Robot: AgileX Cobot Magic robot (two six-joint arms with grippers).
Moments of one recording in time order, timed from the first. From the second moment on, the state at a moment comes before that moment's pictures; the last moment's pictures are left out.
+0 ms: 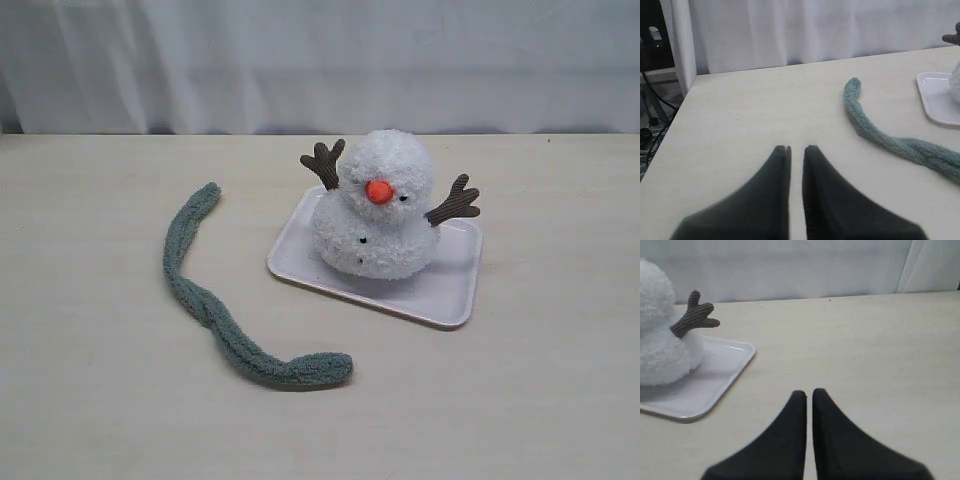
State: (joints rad) left arm -0.10 0.00 0.00 0.02 0.34 0.08; right arm -0.12 0.00 0.00 0.01 0.35 -0.04
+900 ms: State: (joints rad) left arm -0.10 0.00 0.00 0.13 0.29 0.14; right arm -0.12 0.00 0.00 -0.03 0.07 -0.06
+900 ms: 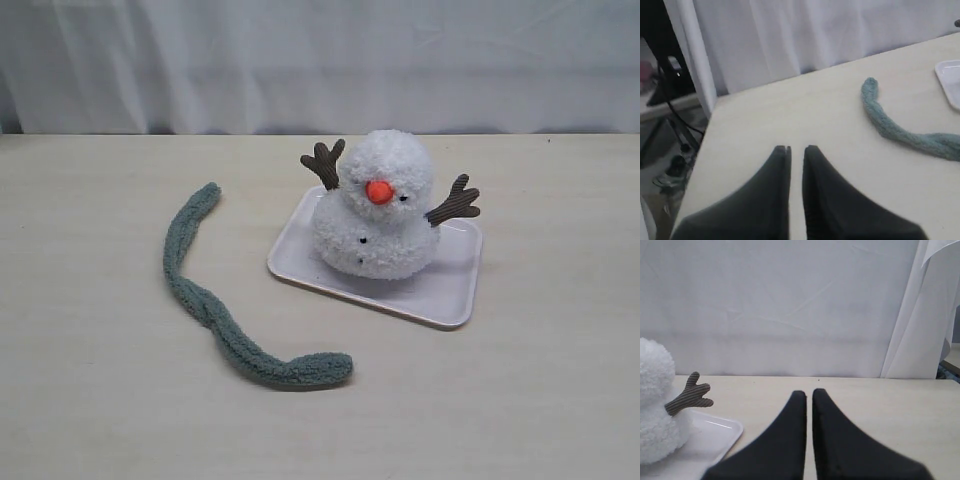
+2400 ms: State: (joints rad) left arm -0.39 1.51 -0.75 0.11 0.27 0.75; right arm -0.12 0.00 0.00 -0.03 0.06 -0.06
